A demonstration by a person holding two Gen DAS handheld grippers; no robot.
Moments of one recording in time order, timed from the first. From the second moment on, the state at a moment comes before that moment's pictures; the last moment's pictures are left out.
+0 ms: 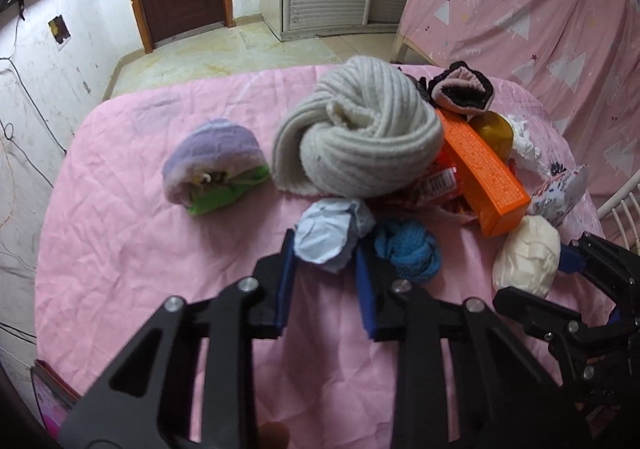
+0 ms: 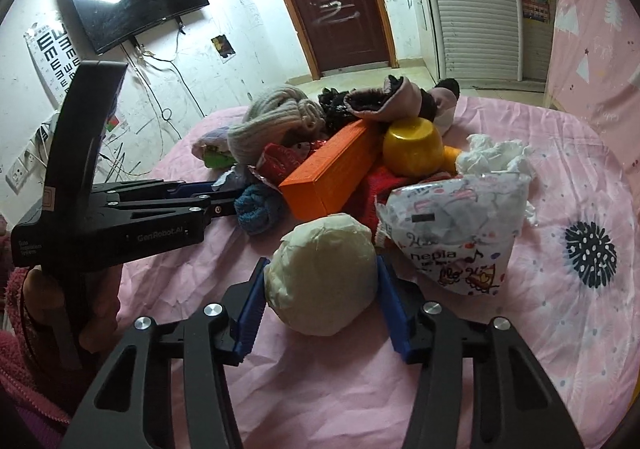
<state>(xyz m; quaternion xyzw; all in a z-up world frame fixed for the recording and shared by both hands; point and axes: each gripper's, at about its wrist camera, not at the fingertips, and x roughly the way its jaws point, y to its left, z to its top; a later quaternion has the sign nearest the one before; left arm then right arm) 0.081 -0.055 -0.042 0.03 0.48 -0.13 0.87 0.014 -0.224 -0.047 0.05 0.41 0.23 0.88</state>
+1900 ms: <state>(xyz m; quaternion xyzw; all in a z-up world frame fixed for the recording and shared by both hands) -0.027 -0.399 0.016 0.19 0.42 -0.39 0.79 -0.110 -0.527 -0.064 0.15 0.36 -0.09 0.92</state>
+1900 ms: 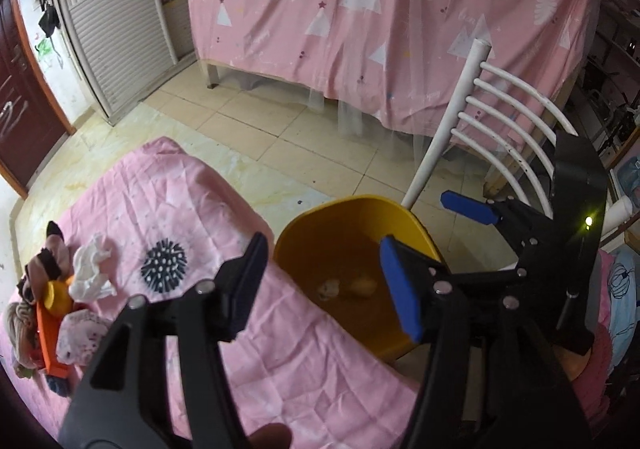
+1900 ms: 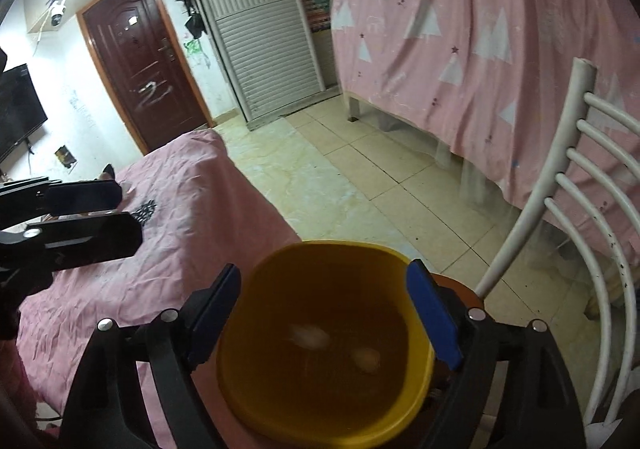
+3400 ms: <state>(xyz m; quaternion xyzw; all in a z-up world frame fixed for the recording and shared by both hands) 0.085 -0.057 0.055 0.04 0.42 -0.13 0.90 0.001 -0.283 -0.012 0.04 0.38 0.09 0.92</state>
